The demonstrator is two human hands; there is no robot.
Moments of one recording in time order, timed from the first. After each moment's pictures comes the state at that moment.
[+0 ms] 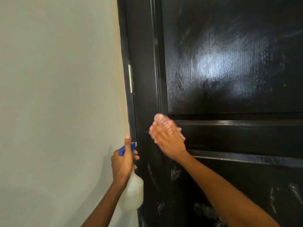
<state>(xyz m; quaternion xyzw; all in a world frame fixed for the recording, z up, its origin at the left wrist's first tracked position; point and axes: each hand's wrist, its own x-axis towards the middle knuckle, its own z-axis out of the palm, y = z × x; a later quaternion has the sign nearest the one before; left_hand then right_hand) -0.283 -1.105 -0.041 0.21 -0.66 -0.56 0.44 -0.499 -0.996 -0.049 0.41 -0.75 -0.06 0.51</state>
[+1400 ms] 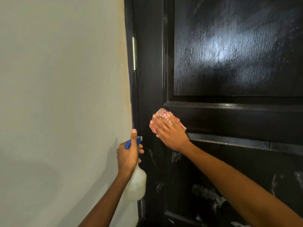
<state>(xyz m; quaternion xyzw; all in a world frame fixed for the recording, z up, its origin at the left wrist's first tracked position) -0.301 -1.108 -0.098 0.22 -0.66 -0.57 0.43 -0.500 -0.993 -0.088 0.48 -0.71 -0.08 0.52</state>
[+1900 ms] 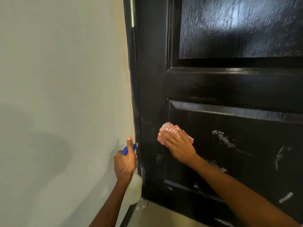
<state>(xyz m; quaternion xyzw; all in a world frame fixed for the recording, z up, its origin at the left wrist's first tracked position) -0.296 -1.123 -0.241 0.37 -0.65 -0.56 0.35 -0.484 -0.957 -0.248 0.49 -0.75 -0.14 0.42</state>
